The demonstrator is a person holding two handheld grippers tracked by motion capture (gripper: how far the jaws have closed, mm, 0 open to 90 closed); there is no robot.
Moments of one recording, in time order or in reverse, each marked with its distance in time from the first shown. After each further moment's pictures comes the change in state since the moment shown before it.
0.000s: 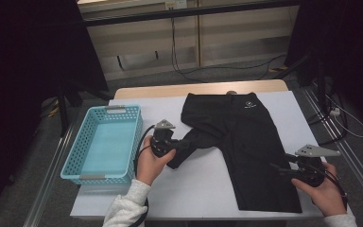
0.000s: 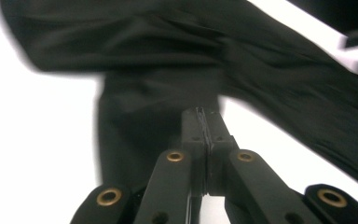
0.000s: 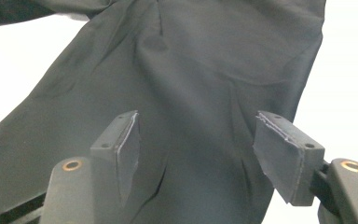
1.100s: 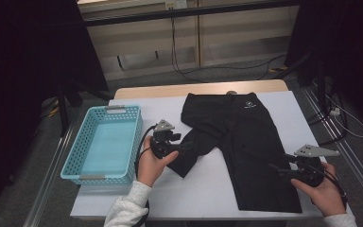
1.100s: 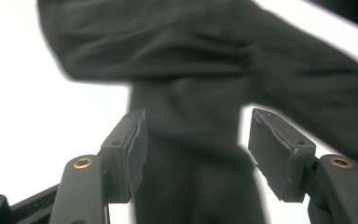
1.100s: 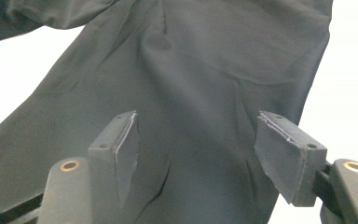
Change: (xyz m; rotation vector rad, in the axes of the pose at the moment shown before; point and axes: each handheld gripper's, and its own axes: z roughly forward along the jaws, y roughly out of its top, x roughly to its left) left arm 0.001 -0.006 0.005 -0.036 0.108 0.042; right arm 0.001 0.000 0.001 0.003 0.012 -0.005
